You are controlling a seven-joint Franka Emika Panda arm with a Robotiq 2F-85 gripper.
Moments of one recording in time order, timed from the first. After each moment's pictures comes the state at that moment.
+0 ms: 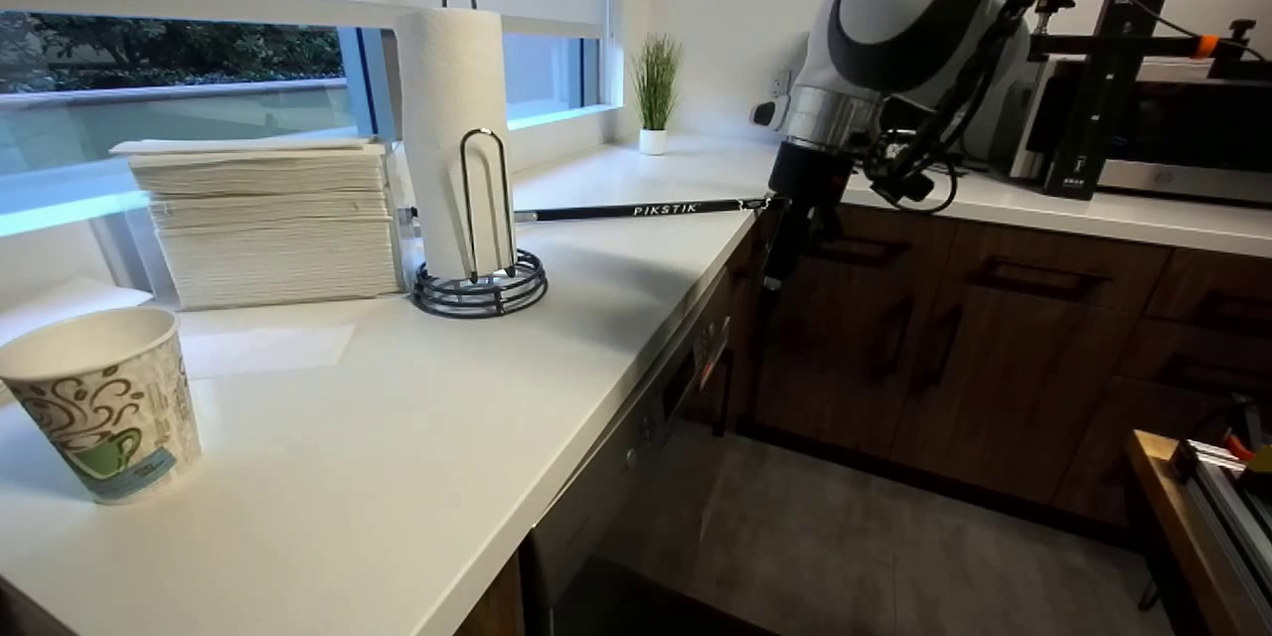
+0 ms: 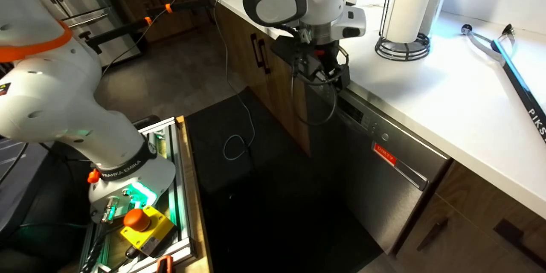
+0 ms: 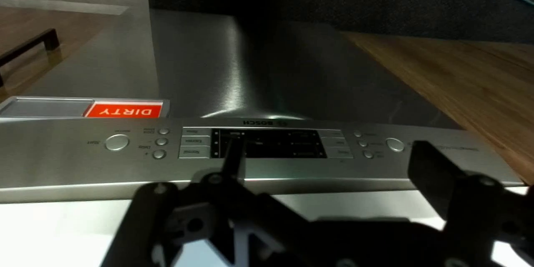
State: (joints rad) arm -0.08 0.10 -0.08 -2.34 0.36 2.54 -0.64
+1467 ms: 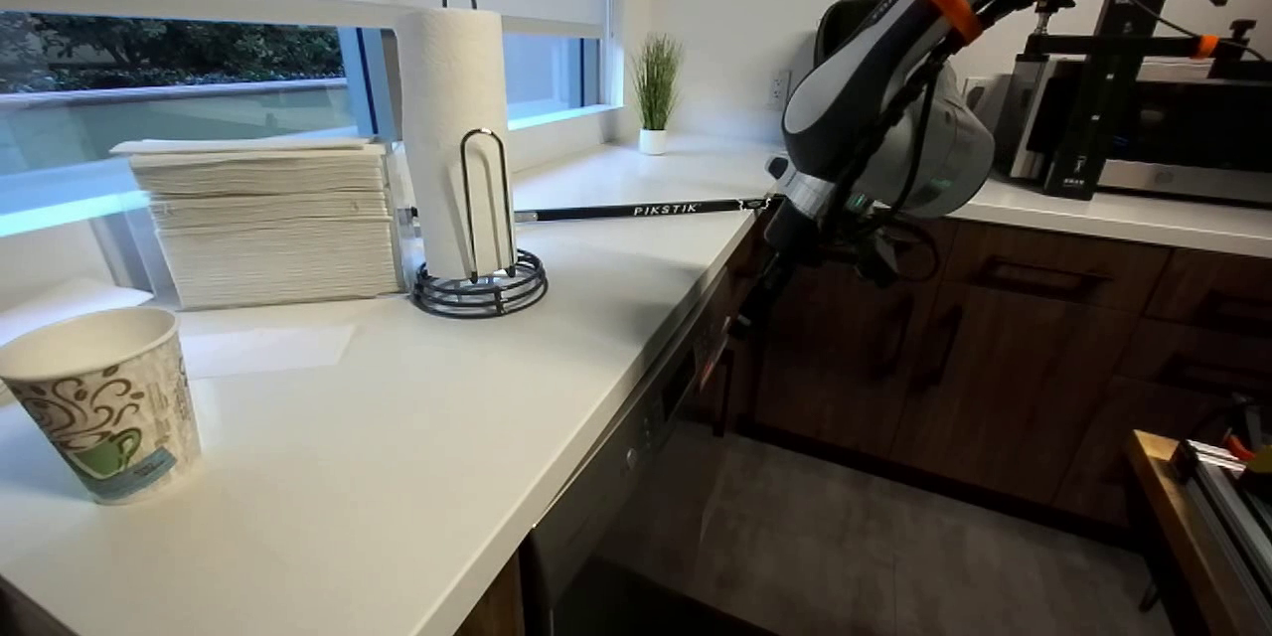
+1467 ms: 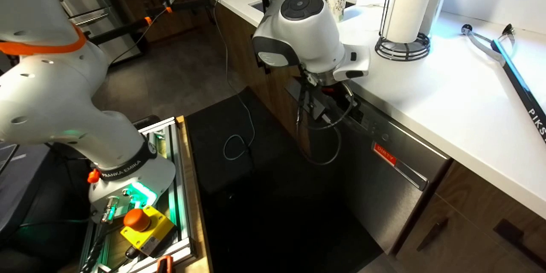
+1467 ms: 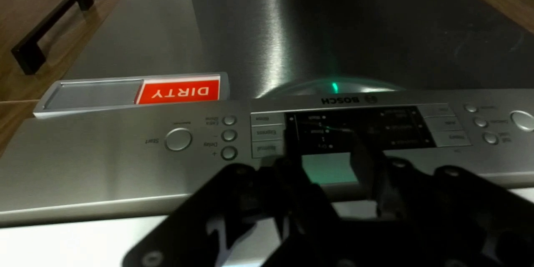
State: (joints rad) arm -0.24 0.30 0.11 -2.34 0.82 2.97 -1.02
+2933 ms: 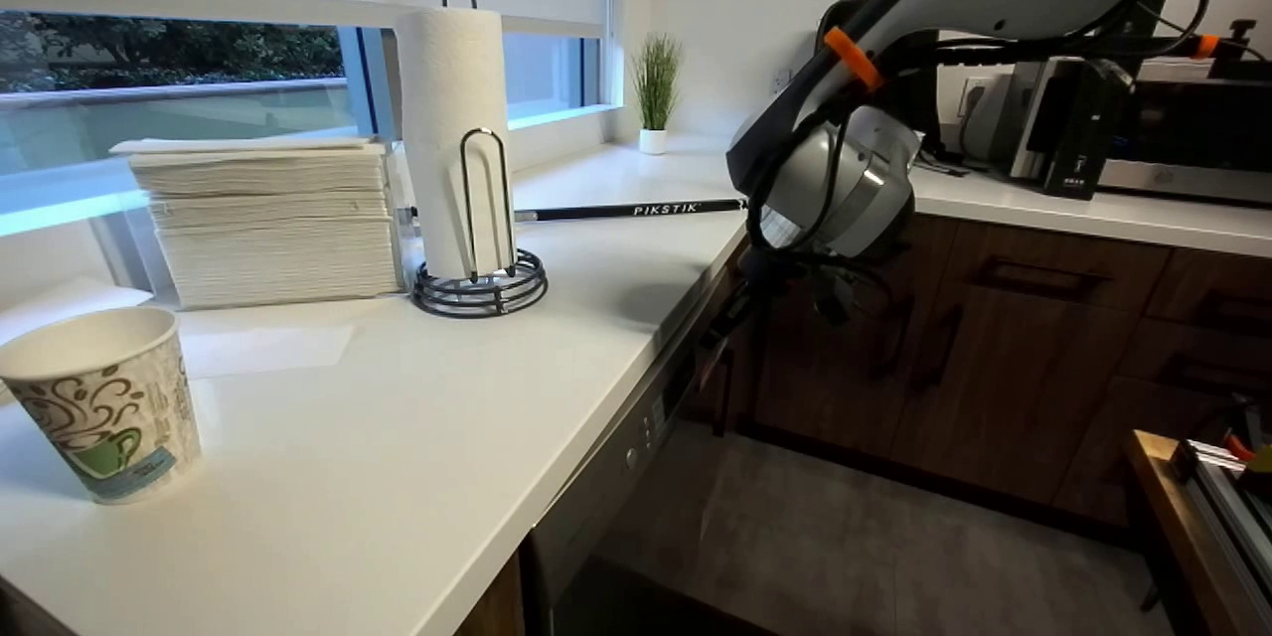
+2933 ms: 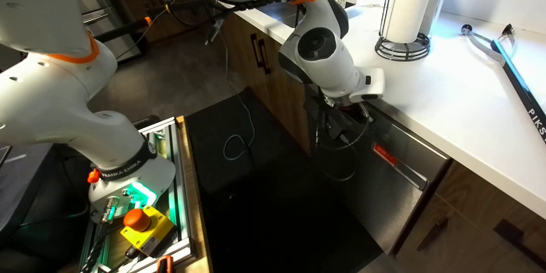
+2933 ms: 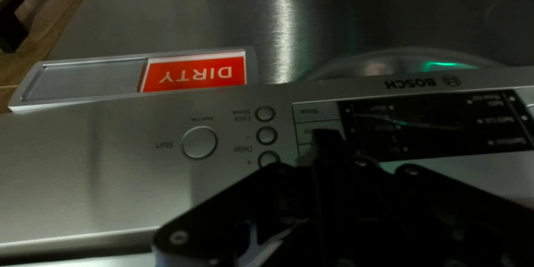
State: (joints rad) arm -0.50 0.56 0.38 -2.14 1.11 3.14 -1.38
